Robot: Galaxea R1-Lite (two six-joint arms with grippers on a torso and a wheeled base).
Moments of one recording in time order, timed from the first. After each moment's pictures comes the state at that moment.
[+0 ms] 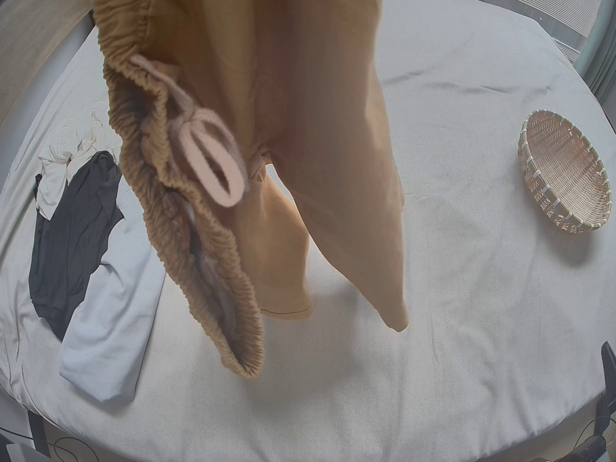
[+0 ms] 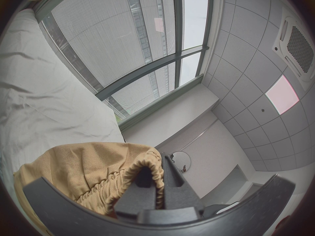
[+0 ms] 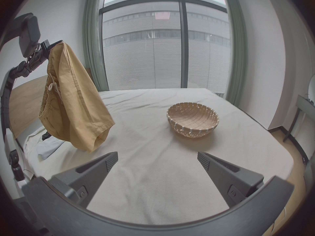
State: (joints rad) left arm -0.88 1.36 -1.52 -0.21 -0.35 -0.62; right arm 0.00 0.26 -0.19 -0.12 0.08 0.02
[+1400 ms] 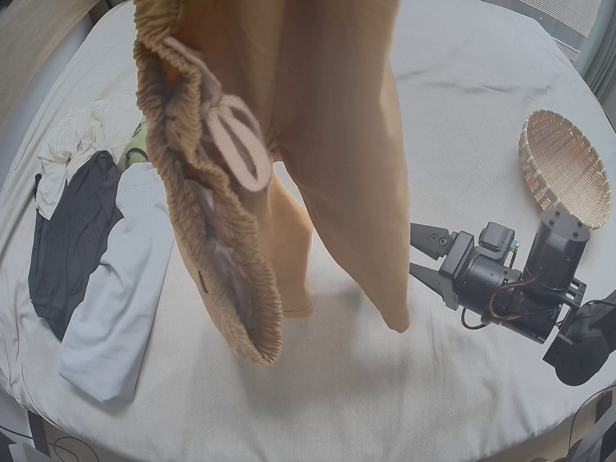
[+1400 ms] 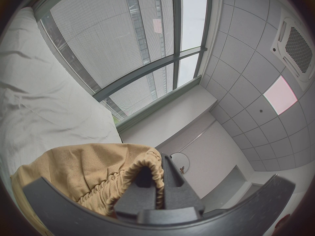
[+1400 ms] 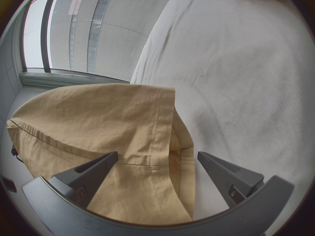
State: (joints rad) left arm -0.90 1.41 -1.56 -0.25 -0.35 -0.62; right arm 0.61 1.72 -0.53 -1.12 0.14 0.98
